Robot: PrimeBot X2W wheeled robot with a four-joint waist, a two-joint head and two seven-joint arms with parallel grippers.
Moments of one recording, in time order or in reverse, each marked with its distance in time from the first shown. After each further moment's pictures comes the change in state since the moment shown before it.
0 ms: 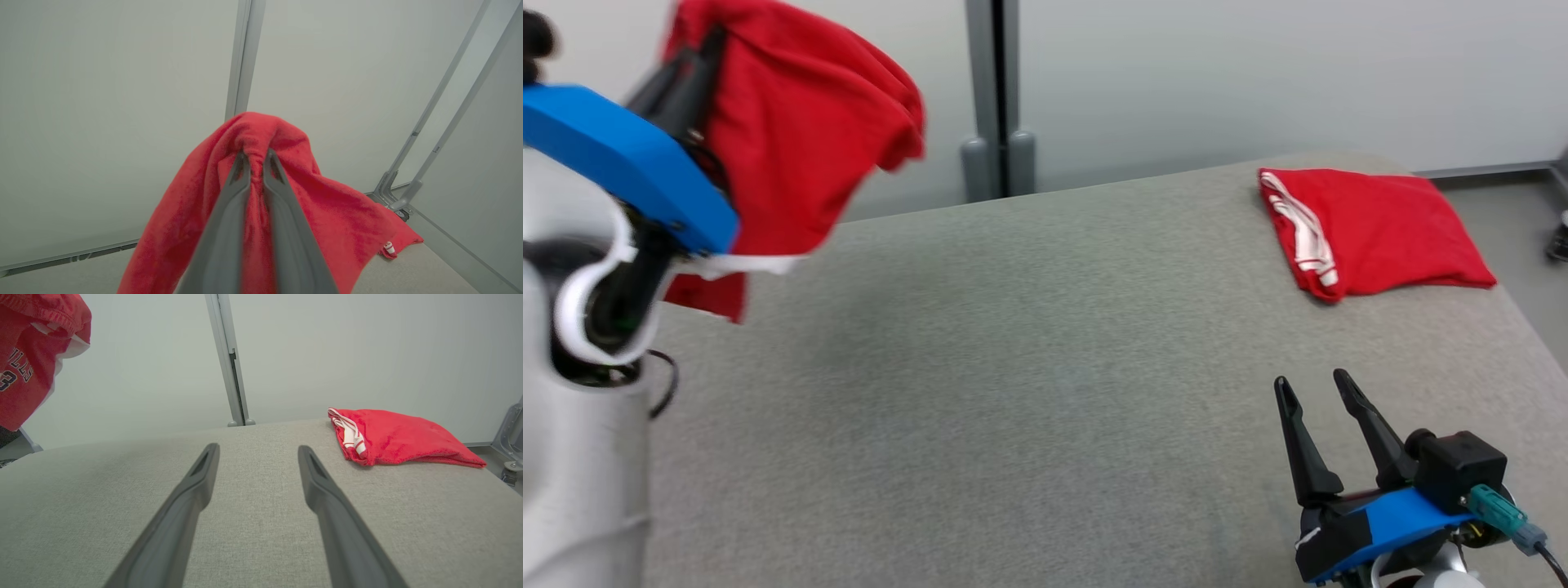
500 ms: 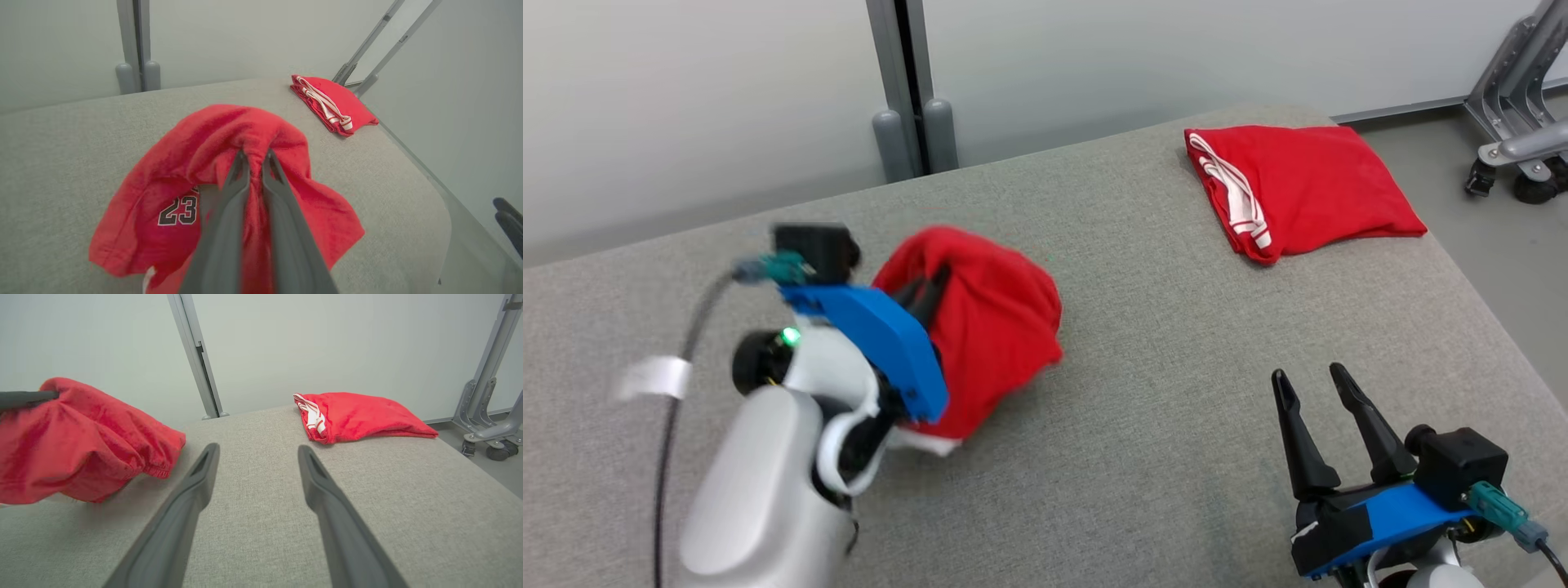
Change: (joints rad) left arm 0.196 -0.191 -0.208 0.223 0.034 -0.014 -0.109; right arm -0.013 0.000 0.009 0.011 0.031 0.000 -0.020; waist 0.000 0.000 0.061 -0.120
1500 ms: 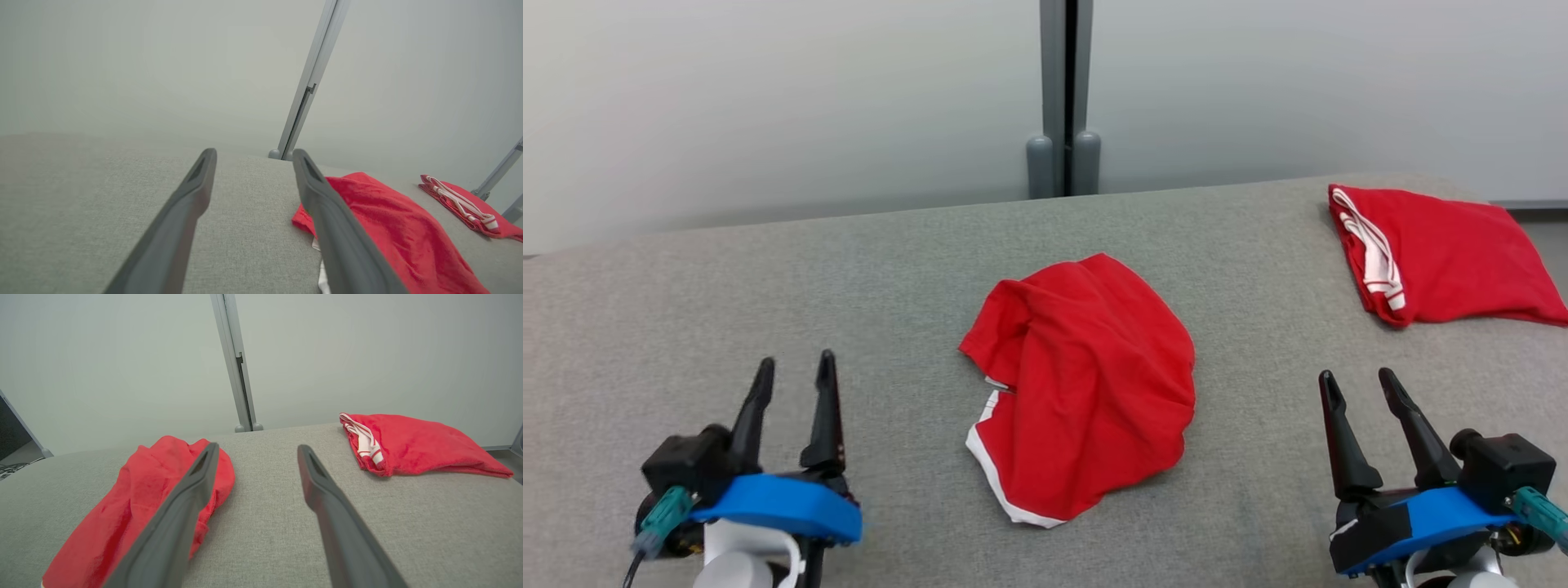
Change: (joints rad) left arm 0.318 0.049 0.074 0.052 0.100 0.043 -0.717; right arm 0.020 0.000 -0.087 -0.011 -0.012 0.000 0.015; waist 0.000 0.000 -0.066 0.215
